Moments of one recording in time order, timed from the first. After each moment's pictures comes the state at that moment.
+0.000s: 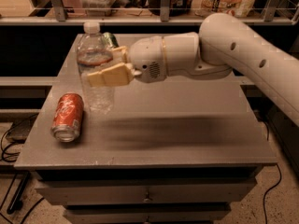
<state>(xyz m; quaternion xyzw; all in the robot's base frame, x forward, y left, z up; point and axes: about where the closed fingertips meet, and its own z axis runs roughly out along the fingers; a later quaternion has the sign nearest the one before) 0.490 0.117 0.978 -0.54 0.54 0.48 0.44</state>
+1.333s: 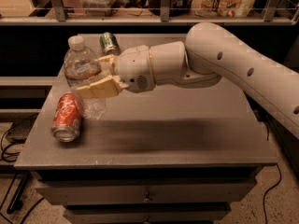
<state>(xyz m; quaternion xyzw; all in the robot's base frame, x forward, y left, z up) 0.477 0.141 0.961 -0.57 0.51 0.45 0.46</state>
